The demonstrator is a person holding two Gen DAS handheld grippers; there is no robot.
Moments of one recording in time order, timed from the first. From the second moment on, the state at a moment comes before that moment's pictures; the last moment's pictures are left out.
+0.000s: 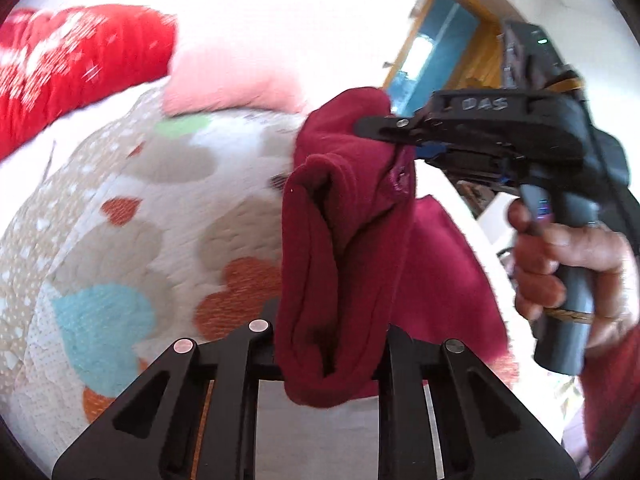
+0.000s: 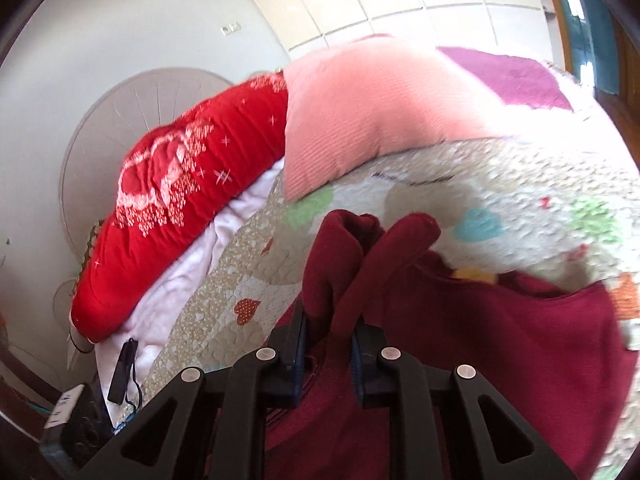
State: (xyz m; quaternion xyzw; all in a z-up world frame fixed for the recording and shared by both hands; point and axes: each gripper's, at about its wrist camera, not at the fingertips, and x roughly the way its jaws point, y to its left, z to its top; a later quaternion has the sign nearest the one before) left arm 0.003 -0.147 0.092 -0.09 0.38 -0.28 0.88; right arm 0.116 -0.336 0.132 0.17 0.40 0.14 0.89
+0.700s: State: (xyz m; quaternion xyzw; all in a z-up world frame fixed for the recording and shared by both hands) left arm -0.043 -0.310 0.077 0.07 0.41 -0.40 0.82; right arm 0.020 -0.528 0.059 0.33 0.39 0.01 0.86
